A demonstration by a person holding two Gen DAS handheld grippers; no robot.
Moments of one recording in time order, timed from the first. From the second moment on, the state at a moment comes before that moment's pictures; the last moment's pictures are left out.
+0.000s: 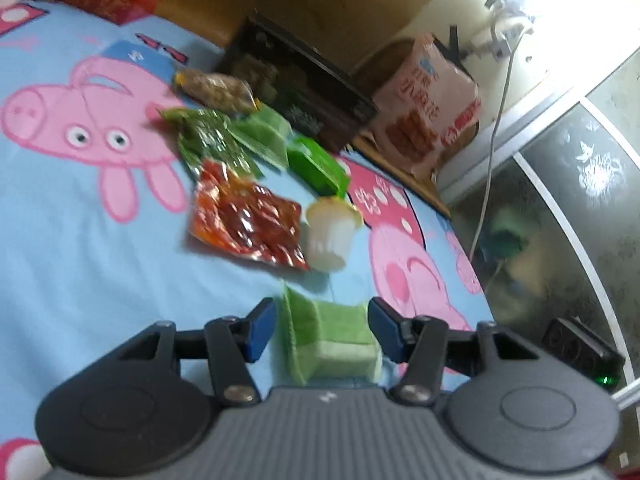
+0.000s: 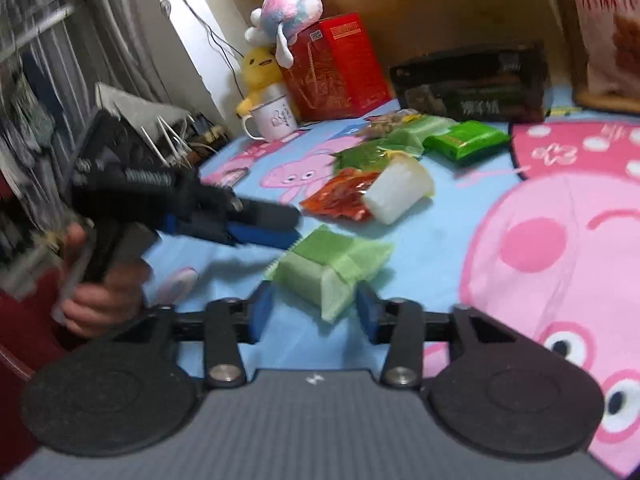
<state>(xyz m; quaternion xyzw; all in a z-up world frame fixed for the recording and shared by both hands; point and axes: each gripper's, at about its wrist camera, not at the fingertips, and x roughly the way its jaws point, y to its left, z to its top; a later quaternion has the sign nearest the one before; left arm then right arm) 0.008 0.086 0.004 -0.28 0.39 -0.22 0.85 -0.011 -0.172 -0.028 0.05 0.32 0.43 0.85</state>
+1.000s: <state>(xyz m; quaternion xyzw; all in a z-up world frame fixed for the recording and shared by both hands) 0.032 0.069 0.062 -0.22 0.33 -0.24 0.89 0.009 -0.139 0.006 -0.02 0.19 0.38 0.91</state>
